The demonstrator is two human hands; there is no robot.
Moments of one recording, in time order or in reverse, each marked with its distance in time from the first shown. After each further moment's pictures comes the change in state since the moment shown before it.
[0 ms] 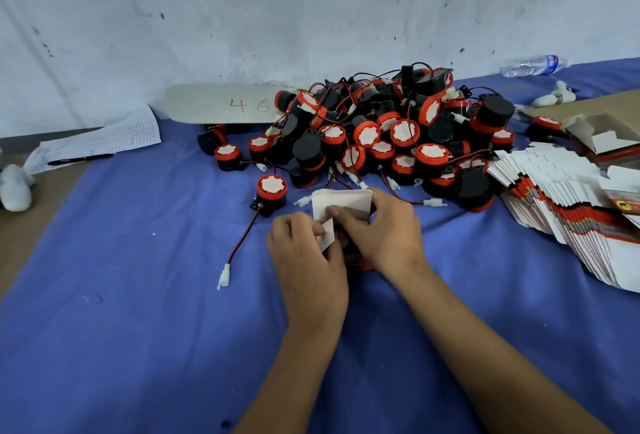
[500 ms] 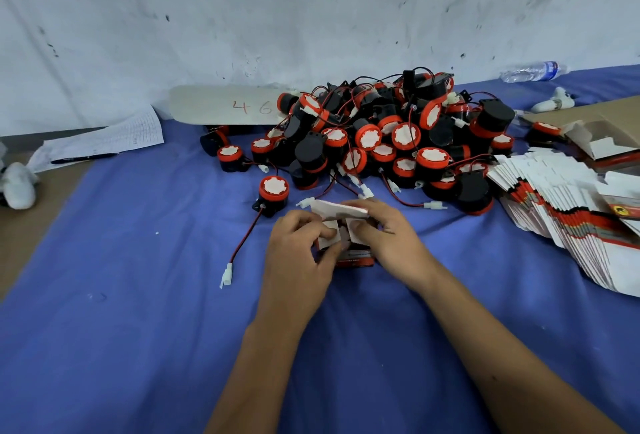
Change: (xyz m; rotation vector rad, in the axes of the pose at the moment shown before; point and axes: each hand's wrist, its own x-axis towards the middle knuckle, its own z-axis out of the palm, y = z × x) left_hand 0.023 -0.029 -0.020 -0.056 -0.268 0.246; right_hand -0.007 0.006 -0.019 0.356 -0.361 -0.110
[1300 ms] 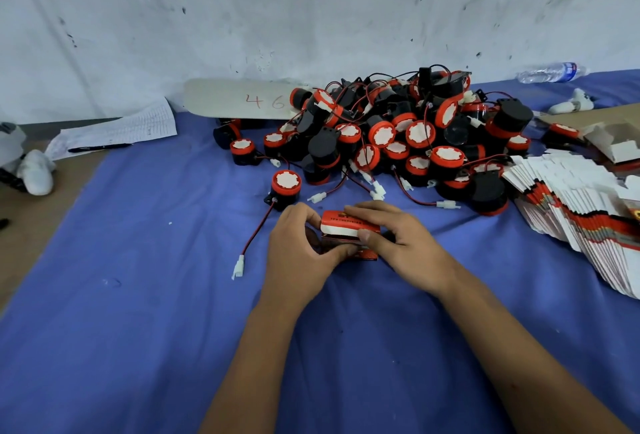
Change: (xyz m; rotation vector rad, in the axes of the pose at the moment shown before) left_hand 0.003 -0.013 -0.007 -0.112 -0.012 -0.172; right_hand -0.006 0.003 -0.008 -0.233 -0.138 -0.101
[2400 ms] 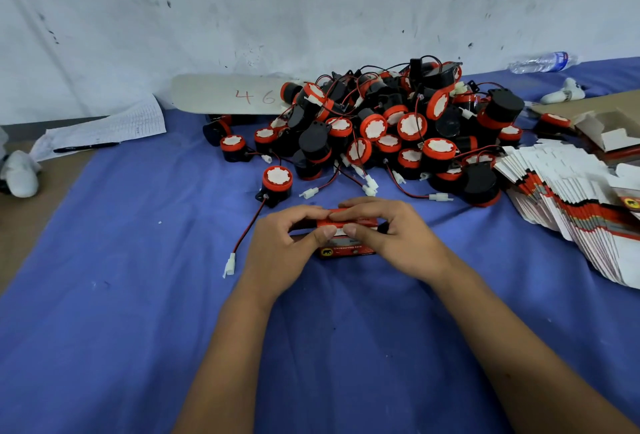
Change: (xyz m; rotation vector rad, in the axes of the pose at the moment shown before) left_hand 0.013 -0.009 -0.016 -0.192 -0.185 0.034; right_hand 0.004 0.003 -0.001 0.130 0.029 -0.006
